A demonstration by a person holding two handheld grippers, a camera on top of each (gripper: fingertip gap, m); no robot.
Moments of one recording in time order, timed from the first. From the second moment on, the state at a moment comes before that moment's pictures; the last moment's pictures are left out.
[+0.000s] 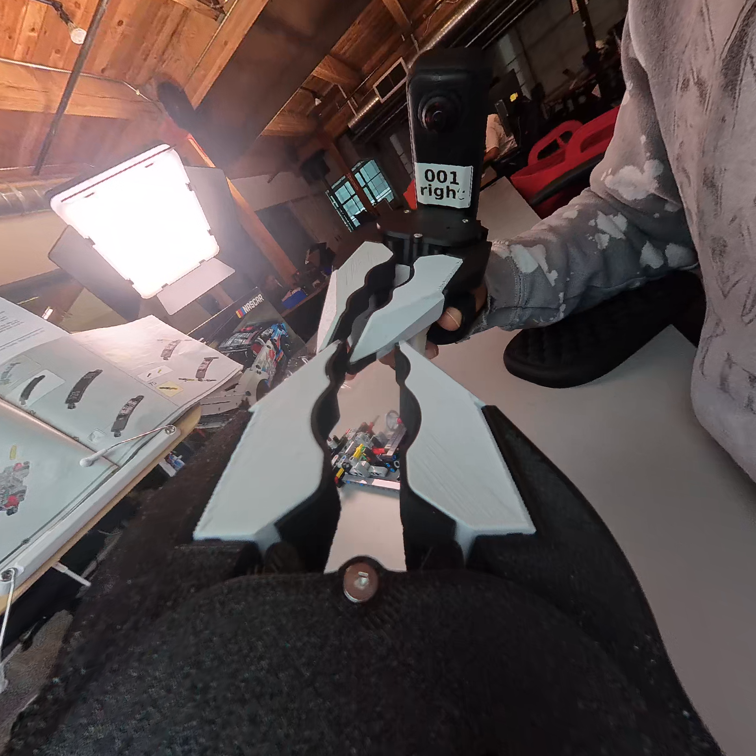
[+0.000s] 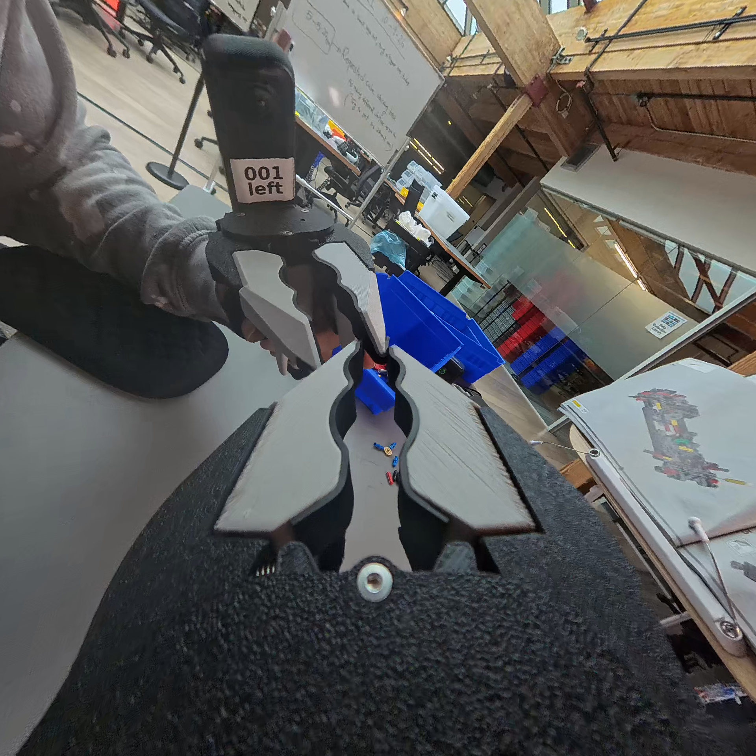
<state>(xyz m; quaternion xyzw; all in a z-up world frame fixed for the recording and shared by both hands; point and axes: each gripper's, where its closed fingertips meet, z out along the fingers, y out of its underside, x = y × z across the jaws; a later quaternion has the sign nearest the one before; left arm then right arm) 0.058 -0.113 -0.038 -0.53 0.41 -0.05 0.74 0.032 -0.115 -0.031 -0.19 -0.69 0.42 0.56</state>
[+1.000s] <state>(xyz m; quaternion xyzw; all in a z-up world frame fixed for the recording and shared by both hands) 0.044 -0.115 -0.025 -0.55 0.28 -0.36 0.70 0.027 -0.118 -0.021 -0.27 -0.61 0.51 0.54</state>
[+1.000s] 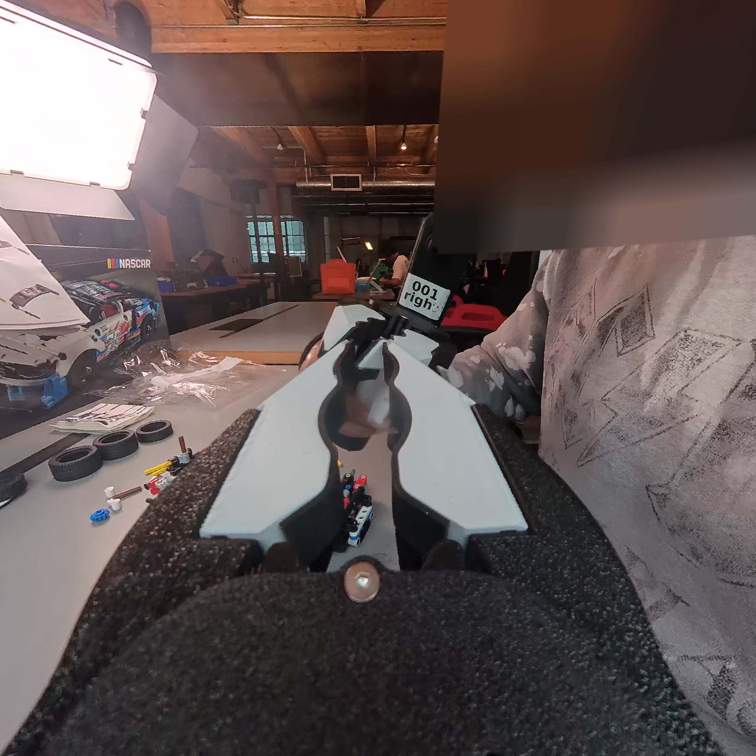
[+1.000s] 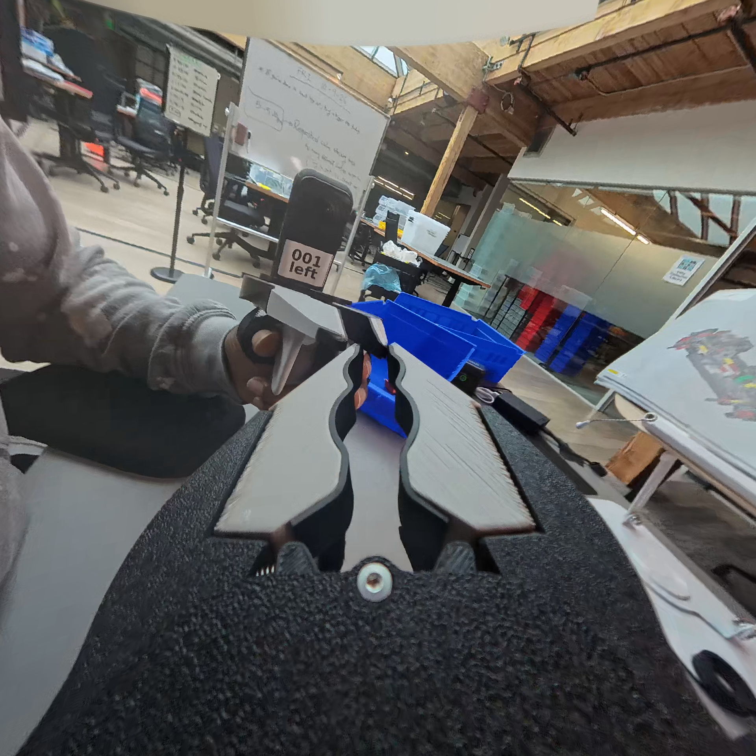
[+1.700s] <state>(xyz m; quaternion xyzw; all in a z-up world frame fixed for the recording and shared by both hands) 0.034 -0.109 -0.042 -0.54 0.37 -0.10 0.75 0.033 -0.102 -0.018 -0.30 -0.60 0.56 0.49</state>
